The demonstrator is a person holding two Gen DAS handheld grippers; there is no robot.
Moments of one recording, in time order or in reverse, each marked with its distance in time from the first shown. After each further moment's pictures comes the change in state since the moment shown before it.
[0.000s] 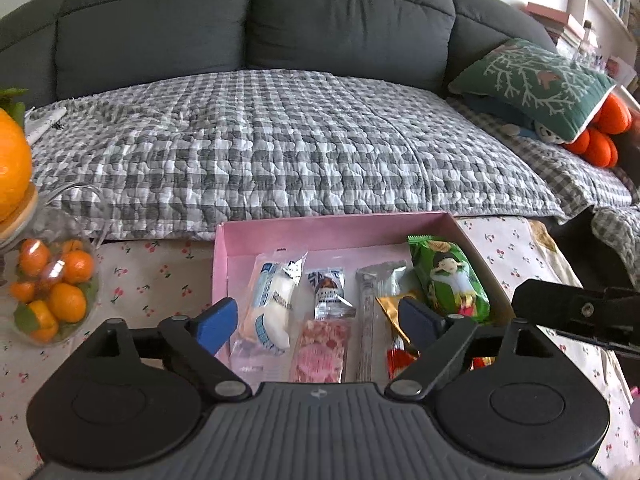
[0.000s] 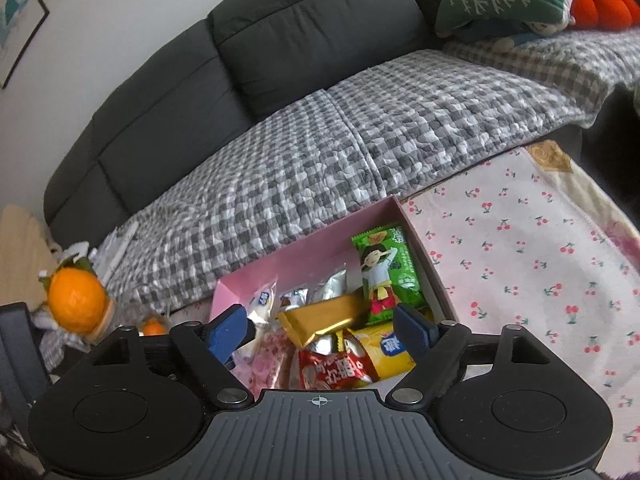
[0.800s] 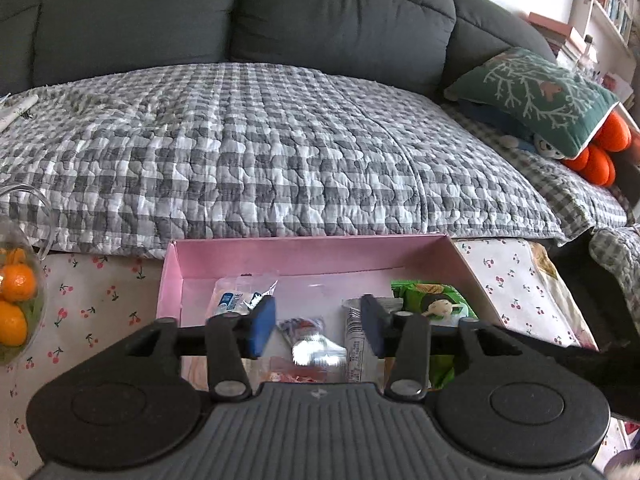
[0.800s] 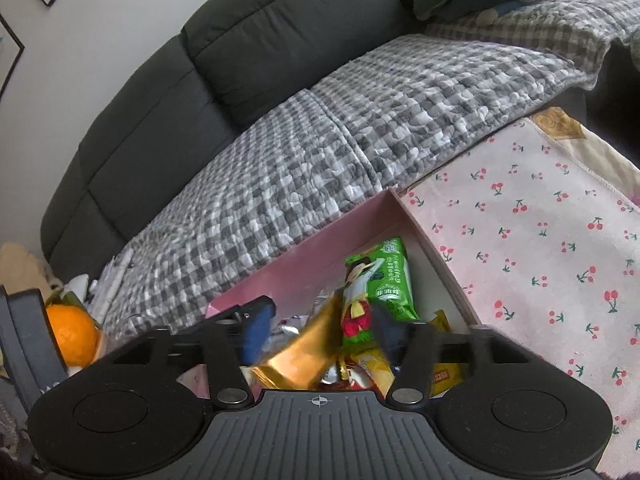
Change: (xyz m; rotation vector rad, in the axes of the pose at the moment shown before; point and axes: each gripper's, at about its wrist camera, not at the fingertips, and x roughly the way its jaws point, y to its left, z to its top) left arm 0.045 -0.006 0.014 -0.042 -0.011 -0.060; right arm 0.045 -0.014 0.004 0.132 -0.023 0.038
